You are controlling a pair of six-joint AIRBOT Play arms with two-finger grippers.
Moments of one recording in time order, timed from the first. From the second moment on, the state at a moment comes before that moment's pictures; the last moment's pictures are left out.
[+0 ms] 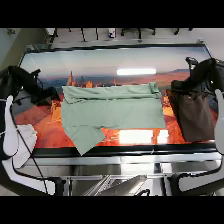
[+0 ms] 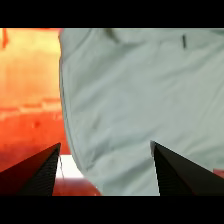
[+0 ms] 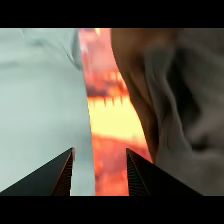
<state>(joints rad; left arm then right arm) 0.17 -1.66 1.59 -1.84 1.54 1.56 -0.19 -1.61 1.55 1.77 -1.36 -1.65</state>
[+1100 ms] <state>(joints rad) 0.10 -1.26 0.69 -2.14 0.99 1.63 -0.36 -1.62 1.07 2.18 -1.32 -1.92</state>
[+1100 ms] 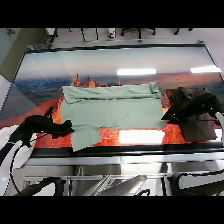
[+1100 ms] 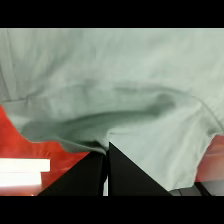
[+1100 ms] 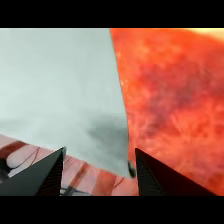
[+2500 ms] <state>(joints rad) 0.03 -1.19 1.07 -1.86 1.17 1.53 -0.22 -1.40 1.10 2.14 -1.09 -1.84</state>
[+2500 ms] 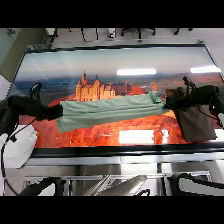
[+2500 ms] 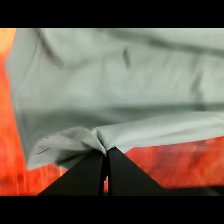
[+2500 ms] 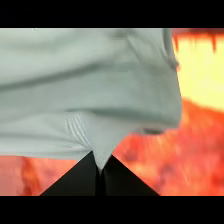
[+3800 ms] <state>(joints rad) -0.01 -1.86 1.94 -1.99 1.22 1.53 -0.23 -1.81 1.48 2.15 -1.10 -1.89</state>
